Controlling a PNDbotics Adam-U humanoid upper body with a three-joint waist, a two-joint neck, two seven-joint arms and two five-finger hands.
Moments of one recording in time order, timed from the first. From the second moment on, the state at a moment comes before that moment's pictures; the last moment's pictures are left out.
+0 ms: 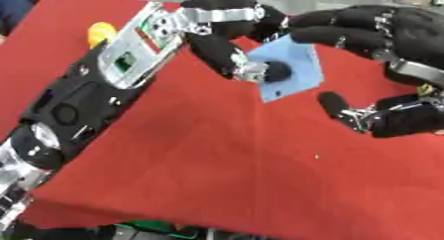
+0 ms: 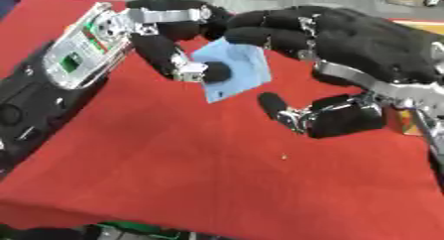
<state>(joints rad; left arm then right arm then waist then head) -0.90 0.49 -0.46 -1.57 0.12 -0.03 -0.70 -0.72 -0.45 0.37 -1.99 0.58 -0.38 0.59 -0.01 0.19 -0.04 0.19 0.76</state>
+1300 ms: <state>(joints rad) -0.91 0.47 -0.48 -1.61 0.19 0.06 -0.75 -0.72 -0.45 0.37 -2.00 0.66 -0.39 0.54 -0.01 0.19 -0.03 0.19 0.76</state>
